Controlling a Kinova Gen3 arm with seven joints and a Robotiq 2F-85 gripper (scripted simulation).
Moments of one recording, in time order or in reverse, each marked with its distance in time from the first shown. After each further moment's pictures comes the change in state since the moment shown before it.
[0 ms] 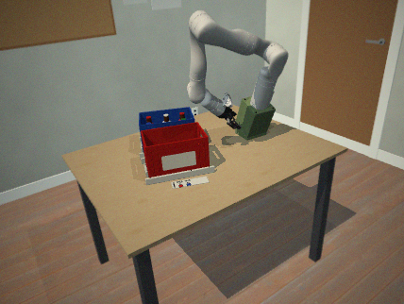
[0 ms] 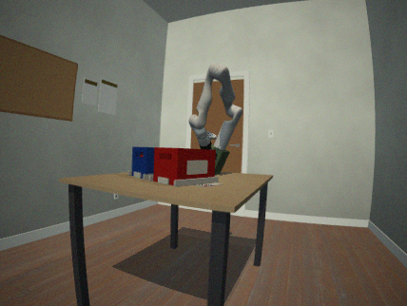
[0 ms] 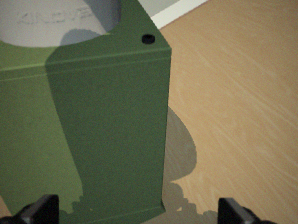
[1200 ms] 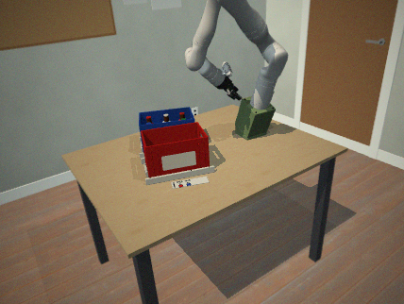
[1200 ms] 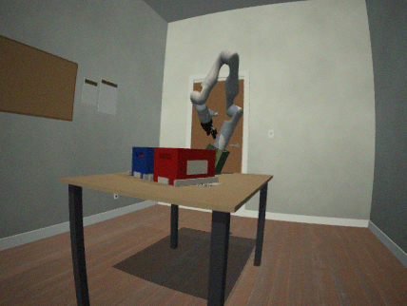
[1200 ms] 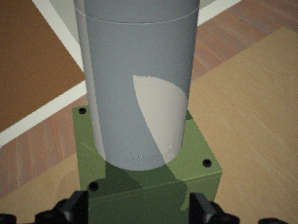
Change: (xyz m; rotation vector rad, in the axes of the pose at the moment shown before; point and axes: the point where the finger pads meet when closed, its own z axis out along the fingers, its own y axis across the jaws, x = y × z) arm 0.093 -0.059 -0.094 0.000 0.000 0.001
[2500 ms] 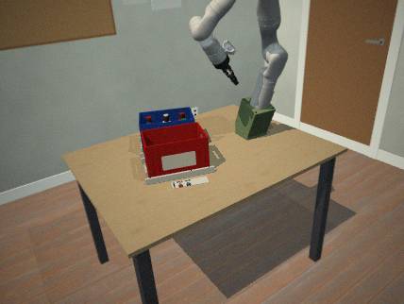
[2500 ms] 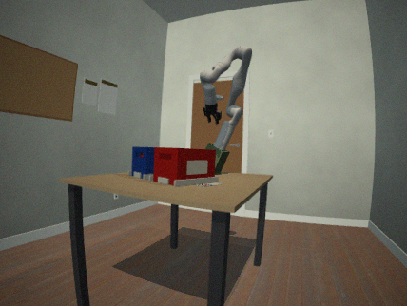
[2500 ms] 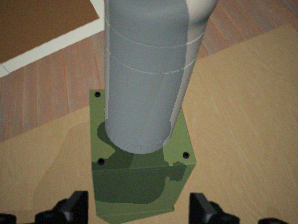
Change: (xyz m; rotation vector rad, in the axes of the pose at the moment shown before) arm 0.046 0.003 -0.091 0.005 -0.213 -0.151
